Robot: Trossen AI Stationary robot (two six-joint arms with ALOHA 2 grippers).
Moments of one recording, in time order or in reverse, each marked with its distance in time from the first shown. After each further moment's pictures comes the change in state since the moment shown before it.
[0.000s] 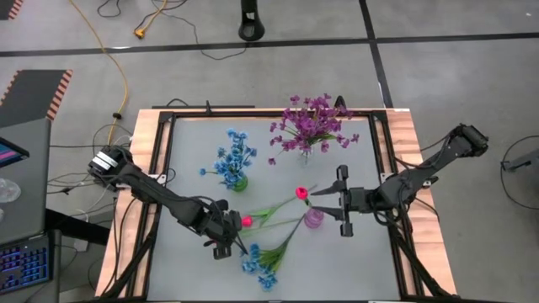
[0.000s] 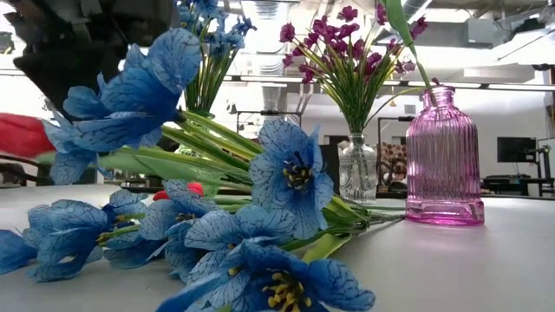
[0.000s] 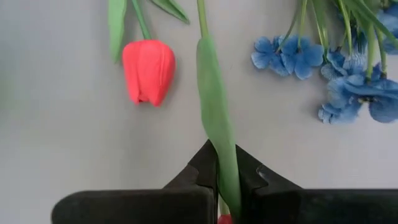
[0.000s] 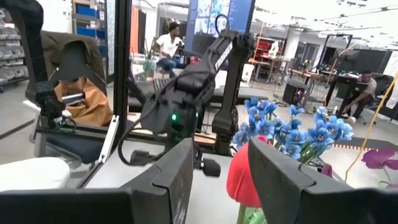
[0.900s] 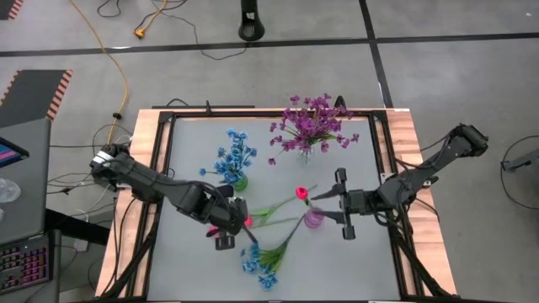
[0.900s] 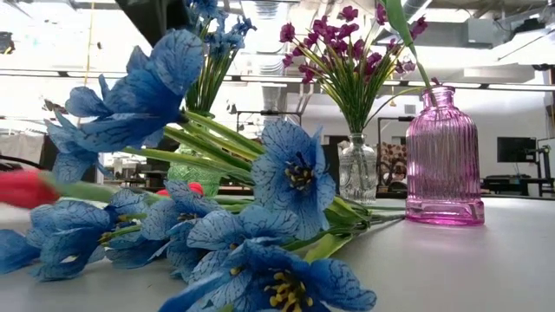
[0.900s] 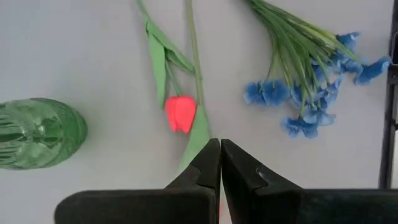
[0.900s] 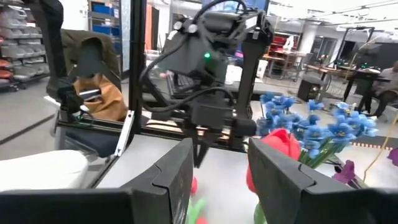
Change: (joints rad) left arm 0.081 -0.002 0.404 -0.428 -0.006 0.148; right arm 0.003 0.000 0.000 -0.029 -0.052 0.033
